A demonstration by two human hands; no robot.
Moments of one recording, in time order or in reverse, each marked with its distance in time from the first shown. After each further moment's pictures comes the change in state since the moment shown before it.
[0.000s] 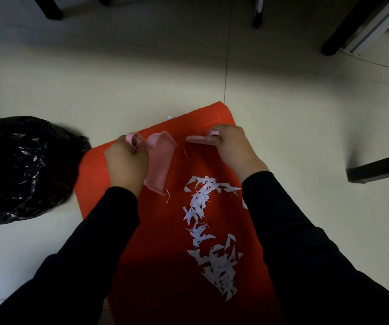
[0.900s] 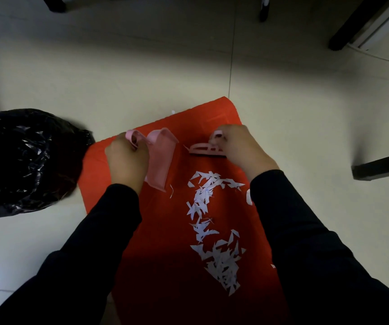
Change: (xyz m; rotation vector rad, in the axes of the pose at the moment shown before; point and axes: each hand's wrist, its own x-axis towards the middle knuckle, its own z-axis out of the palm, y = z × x) left_hand -0.003 -0.008 -0.004 -0.003 -0.003 -0.021; right_hand -0.005 -0.011 -0.006 -0.078 -0.251 0.070
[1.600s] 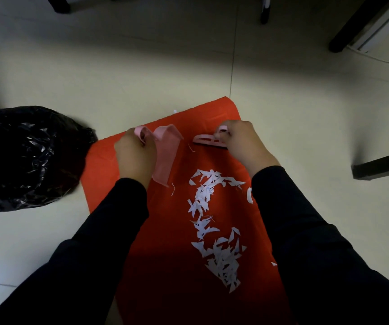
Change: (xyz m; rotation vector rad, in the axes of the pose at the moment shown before) left_hand -0.003 0.004 0.005 -0.025 0.012 0.012; right_hand -0.006 0.002 0.001 0.045 0.168 0.000
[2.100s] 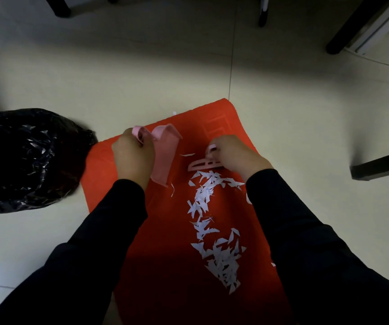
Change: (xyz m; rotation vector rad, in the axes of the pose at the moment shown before) left_hand -0.002 0.000 -0.004 -0.054 0.016 0.000; right_hand -0.008 0.000 0.014 -0.117 -0.287 -0.022
